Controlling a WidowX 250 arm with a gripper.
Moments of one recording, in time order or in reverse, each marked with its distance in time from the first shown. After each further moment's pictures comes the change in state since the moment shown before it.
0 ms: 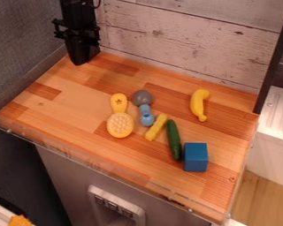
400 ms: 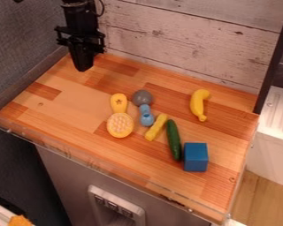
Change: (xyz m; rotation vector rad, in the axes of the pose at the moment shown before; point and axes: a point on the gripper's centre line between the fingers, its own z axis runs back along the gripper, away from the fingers) arm 0.004 -0.003 -0.010 0.007 -0.026 0.080
